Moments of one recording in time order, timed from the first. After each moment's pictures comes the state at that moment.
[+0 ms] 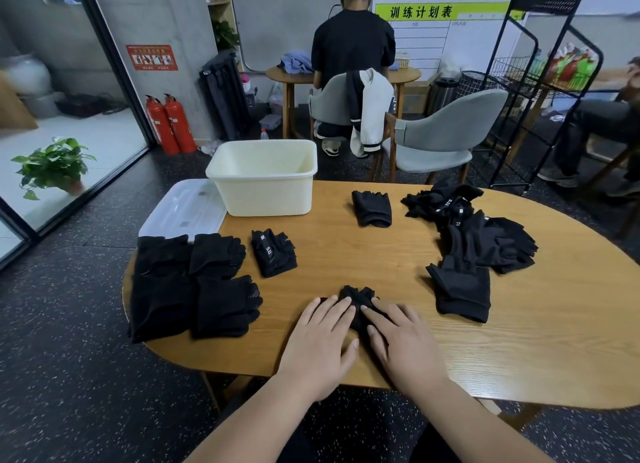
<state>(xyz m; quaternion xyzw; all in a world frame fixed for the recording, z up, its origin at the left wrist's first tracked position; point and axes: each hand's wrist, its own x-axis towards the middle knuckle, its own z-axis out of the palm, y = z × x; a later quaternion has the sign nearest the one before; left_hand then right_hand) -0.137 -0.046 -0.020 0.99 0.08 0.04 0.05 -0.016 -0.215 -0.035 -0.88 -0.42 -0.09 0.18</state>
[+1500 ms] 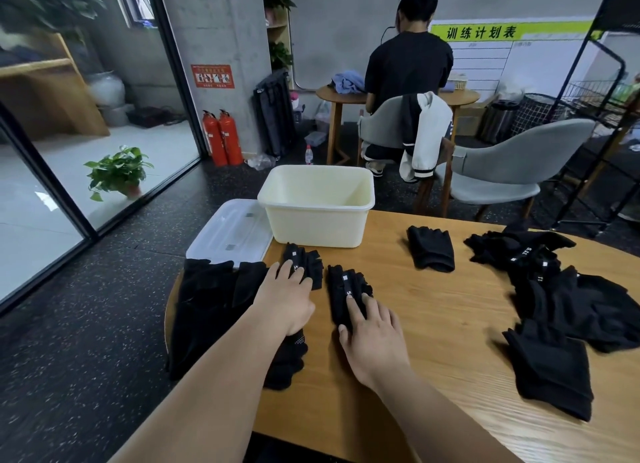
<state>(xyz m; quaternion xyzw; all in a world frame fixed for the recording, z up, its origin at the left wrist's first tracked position) -0.092 0.154 0.053 0.95 0.24 -0.16 -0.09 -0.011 -0.030 0.002 -0.90 -0.41 0.06 0.11</state>
